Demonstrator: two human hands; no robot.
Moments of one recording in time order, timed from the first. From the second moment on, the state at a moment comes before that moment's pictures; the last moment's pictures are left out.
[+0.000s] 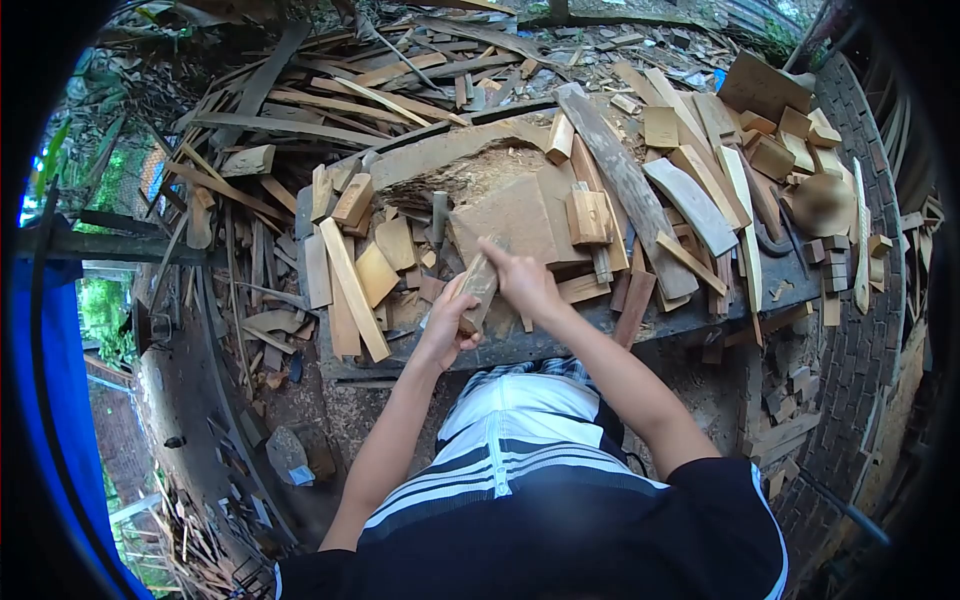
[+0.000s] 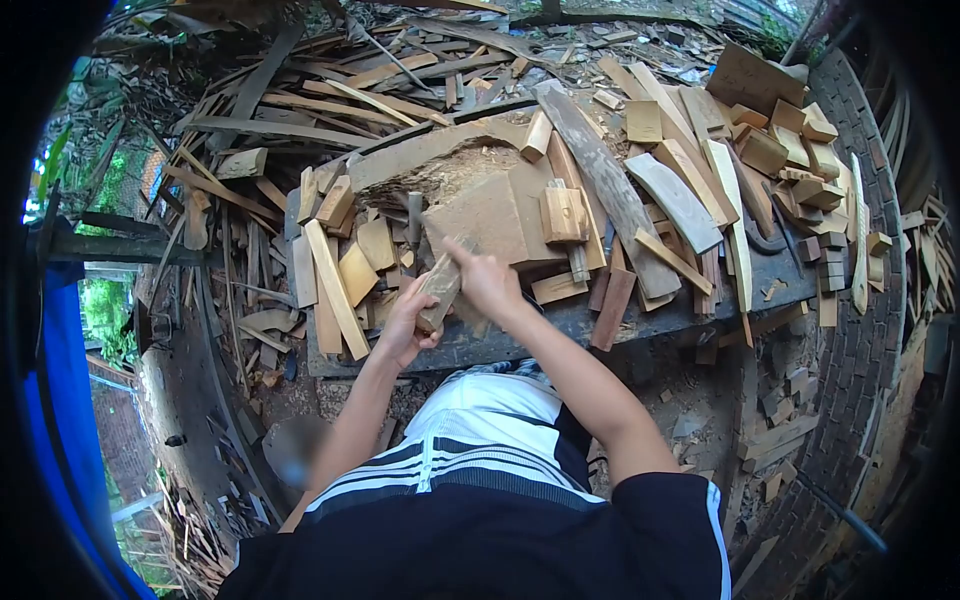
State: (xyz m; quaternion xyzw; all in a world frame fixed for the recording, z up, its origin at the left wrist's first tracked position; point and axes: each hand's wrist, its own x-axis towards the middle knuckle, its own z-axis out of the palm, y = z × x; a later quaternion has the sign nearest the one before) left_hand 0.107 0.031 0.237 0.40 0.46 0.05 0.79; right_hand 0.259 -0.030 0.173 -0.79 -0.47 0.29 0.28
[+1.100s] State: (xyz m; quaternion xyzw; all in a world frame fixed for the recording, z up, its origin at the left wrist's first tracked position) left_hand 0.098 0.030 0.209 0.08 0.40 0.15 0.90; right_hand 0.256 -0.040 0.154 -0.81 -0.45 0.27 0.27
